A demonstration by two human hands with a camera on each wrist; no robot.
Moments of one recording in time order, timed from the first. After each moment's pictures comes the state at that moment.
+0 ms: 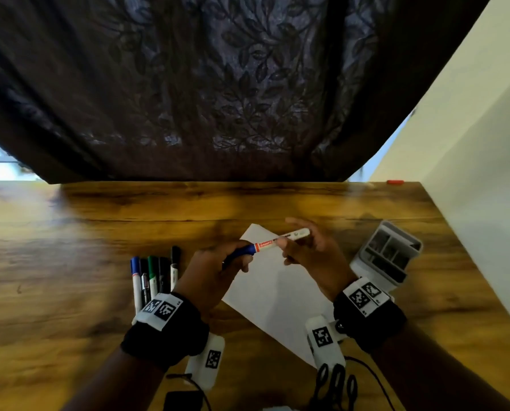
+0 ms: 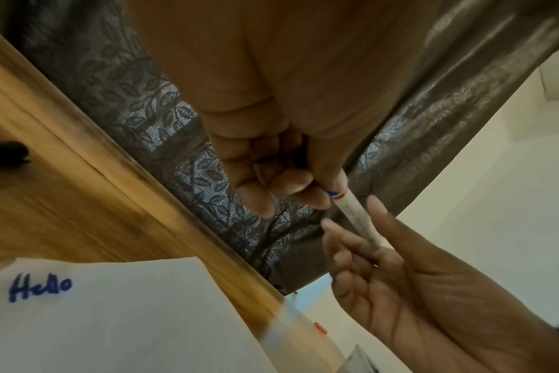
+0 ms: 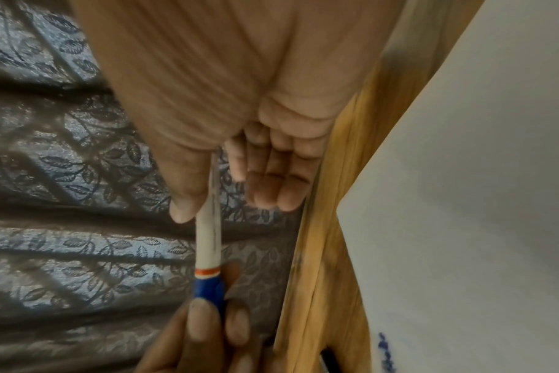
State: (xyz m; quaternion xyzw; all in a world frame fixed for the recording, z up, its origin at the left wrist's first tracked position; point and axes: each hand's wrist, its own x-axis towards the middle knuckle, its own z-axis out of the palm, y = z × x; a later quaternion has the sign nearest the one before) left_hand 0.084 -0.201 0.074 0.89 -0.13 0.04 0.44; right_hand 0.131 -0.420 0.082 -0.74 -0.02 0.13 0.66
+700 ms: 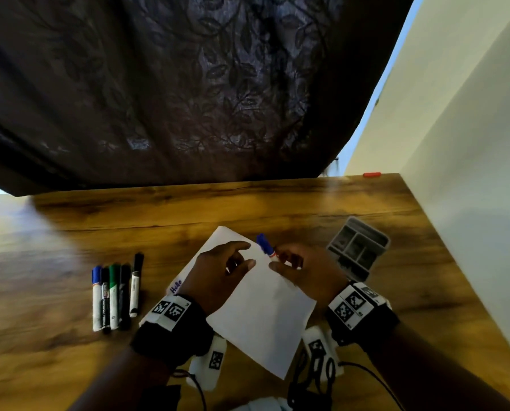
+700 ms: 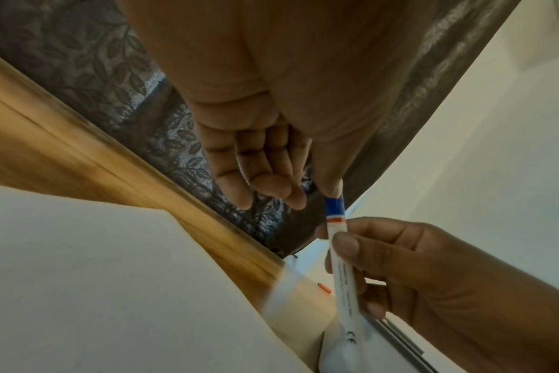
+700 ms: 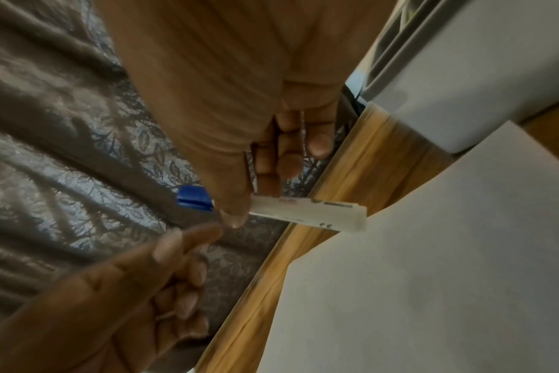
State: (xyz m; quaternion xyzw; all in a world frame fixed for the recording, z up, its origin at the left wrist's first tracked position) left_hand 0.111 -0.298 0.074 0.93 -0.04 -0.05 0.36; right_hand 0.146 -0.510 0.061 -0.91 -0.16 0.10 0.36
